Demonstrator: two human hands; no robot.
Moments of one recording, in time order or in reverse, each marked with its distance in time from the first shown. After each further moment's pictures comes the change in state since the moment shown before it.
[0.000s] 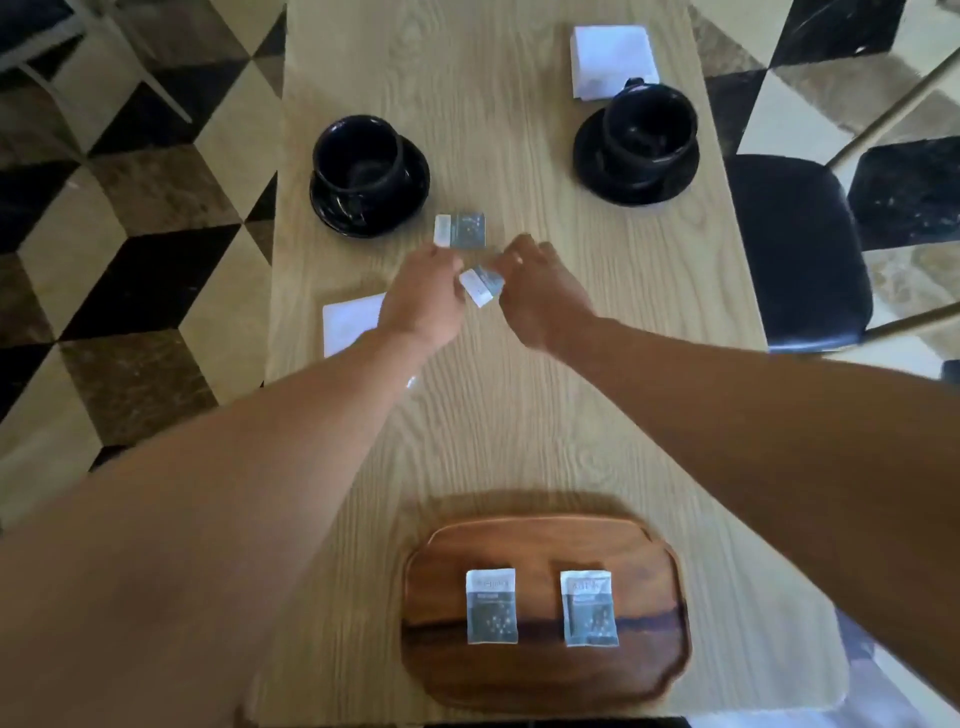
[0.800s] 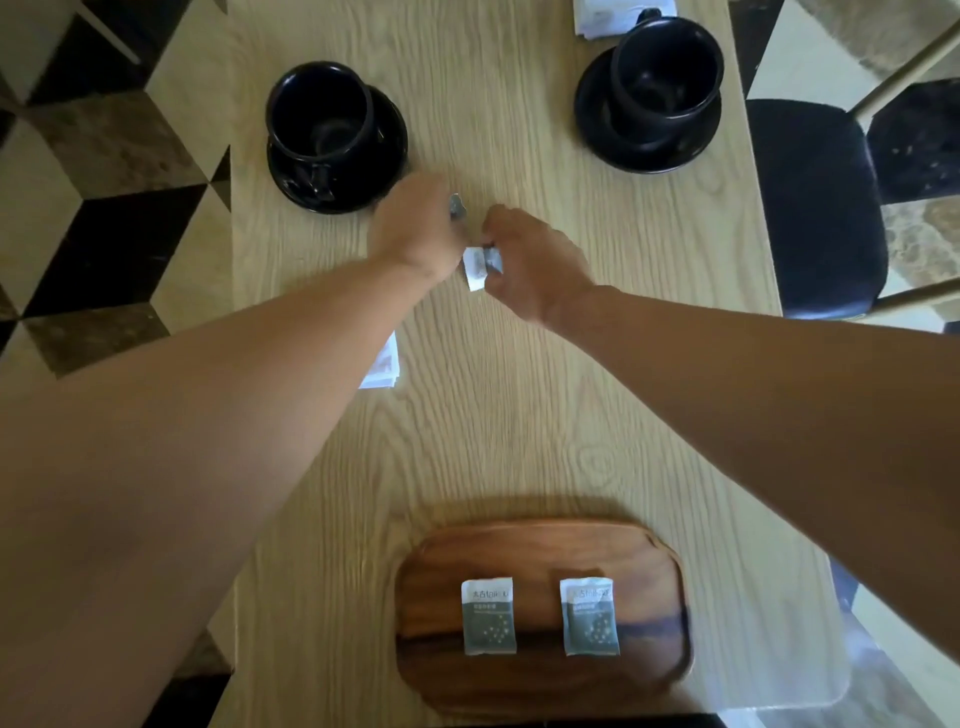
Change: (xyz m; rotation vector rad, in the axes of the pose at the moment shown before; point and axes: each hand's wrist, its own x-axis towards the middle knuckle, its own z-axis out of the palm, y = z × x) left_hand 0.065 0.010 0.004 0.090 0.014 -0.048; right_hand 0.023 0.014 0.007 0.151 -0.028 0.074
